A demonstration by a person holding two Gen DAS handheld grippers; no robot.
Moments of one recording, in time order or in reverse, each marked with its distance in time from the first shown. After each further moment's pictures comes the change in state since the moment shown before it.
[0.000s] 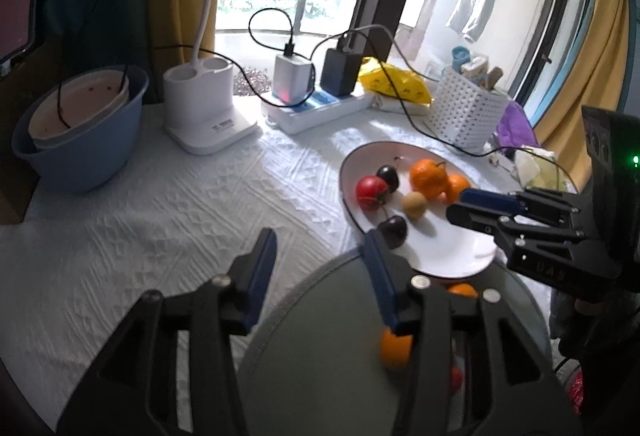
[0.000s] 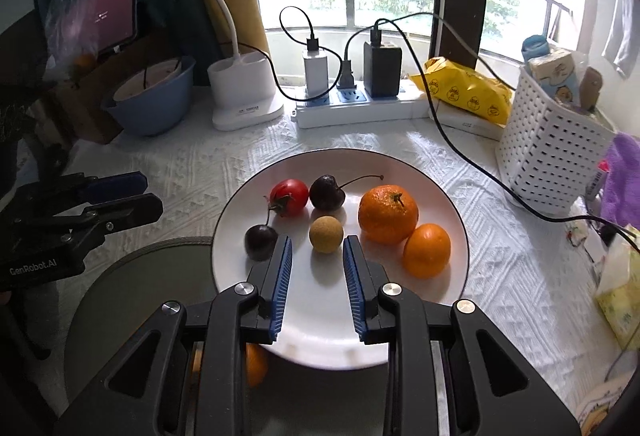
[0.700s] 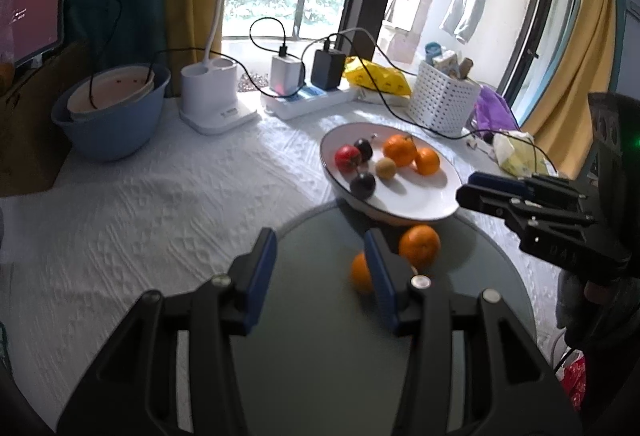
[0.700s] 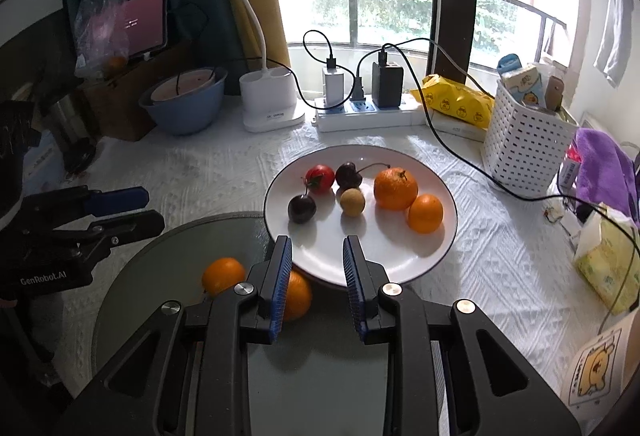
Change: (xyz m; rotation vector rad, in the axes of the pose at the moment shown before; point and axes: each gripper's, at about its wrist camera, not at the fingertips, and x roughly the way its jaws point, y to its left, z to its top) left arm -0.052 -0.018 -0.042 0.016 -0.018 0.016; right arm -0.056 0.025 -0.031 -0.010 -0.060 0.002
